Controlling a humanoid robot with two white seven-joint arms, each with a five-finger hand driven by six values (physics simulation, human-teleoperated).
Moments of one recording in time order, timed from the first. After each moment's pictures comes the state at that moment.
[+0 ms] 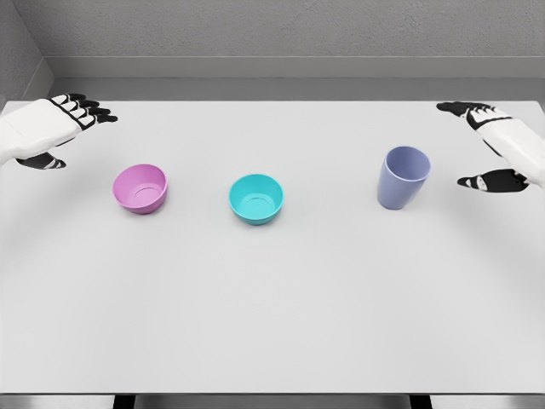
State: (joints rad) left arm -0.63 0.88 -0.56 -1.20 -0.71 -0.61 -0.09; right arm -0.25 -1.03 0.45 -1.67 0.11 -0.25 -0.06
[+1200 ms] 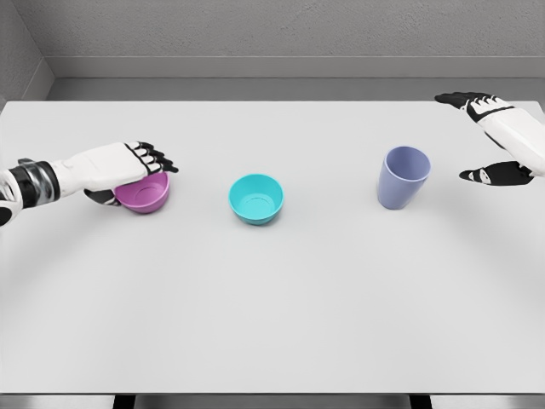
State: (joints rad) left arm -0.65 0.75 -0.68 -1.24 -0.71 -0.61 -0.29; right arm -0.27 -1.07 0.44 -1.73 0.11 -0.24 -0.04
